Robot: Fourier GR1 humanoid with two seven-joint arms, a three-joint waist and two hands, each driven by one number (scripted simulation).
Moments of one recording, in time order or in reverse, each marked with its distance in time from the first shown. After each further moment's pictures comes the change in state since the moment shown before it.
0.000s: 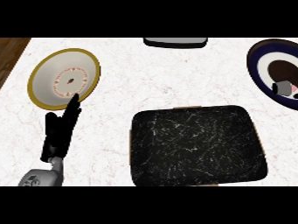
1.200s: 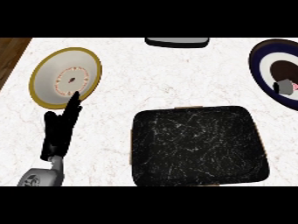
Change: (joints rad) left arm -0.007 -0.003 -0.001 -0.023 -0.003 -0.005 0.008; right arm 0.133 -0.037 -0.091 -0.061 -0.126 0.163 0.007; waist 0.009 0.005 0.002
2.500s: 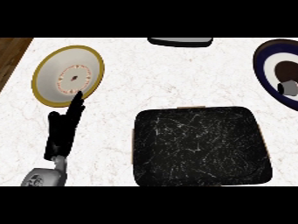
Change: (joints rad) left arm -0.003 -0.016 -0.013 -0.006 -0.017 0.007 0.003; right arm 0.064 -0.059 -0.029 0.000 -0.022 -0.084 -0.001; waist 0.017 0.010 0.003
